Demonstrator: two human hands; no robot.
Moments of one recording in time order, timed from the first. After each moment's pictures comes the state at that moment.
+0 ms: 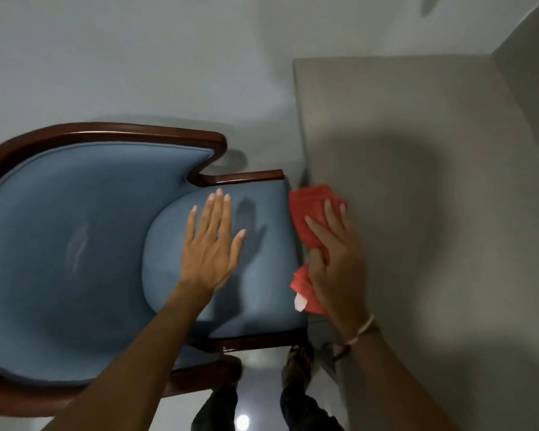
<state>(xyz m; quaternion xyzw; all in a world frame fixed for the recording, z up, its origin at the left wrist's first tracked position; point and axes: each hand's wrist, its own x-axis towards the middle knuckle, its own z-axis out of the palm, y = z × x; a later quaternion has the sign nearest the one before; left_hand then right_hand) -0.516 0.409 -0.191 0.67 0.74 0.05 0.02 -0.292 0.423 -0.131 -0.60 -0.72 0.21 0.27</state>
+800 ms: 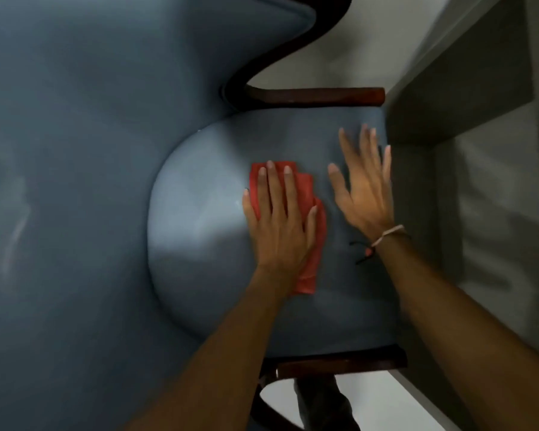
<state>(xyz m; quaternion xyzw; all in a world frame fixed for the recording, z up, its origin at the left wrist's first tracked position) -0.546 0.446 -0.419 0.59 0.79 0.09 0.15 -0.419 0.551 -0.421 -0.59 -0.79 0.14 0.08</state>
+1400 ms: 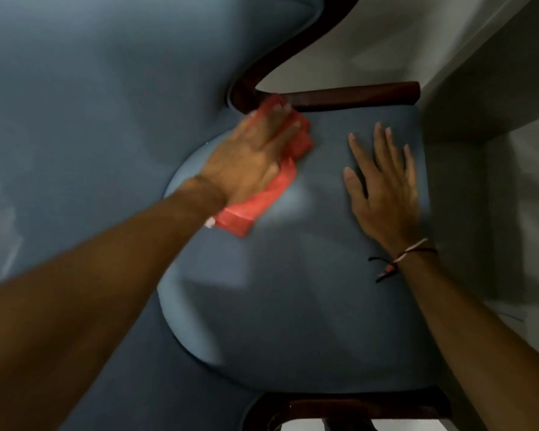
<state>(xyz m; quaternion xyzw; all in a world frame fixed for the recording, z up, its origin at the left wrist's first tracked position) -0.680 0.559 -0.414 0.82 0.56 0.00 0.08 -0.419 0.567 -0.455 -0.58 -0.80 0.11 0.12</state>
